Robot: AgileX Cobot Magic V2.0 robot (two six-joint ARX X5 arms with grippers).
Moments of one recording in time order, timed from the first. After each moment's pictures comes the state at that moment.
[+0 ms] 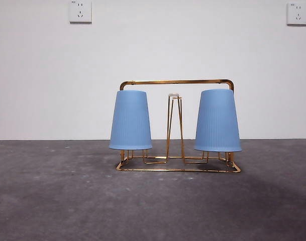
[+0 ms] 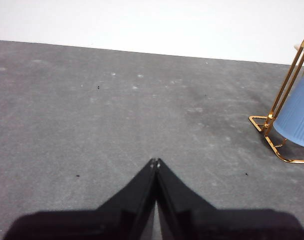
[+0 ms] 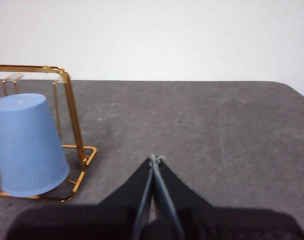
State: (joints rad) left arm 0.06 0.02 0.02 -0.16 0.13 -0.12; right arm 0.12 0.12 0.13 -0.08 0.10 -0.02
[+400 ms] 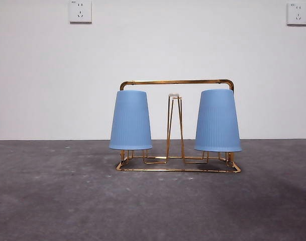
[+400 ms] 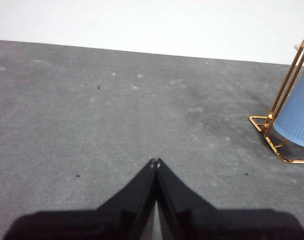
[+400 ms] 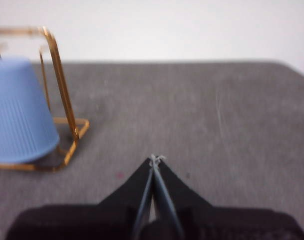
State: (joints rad) left arm 0.06 0.02 0.02 -0.16 0.13 -0.12; right arm 0.12 0.01 0.02 -0.16 0.10 -0.01
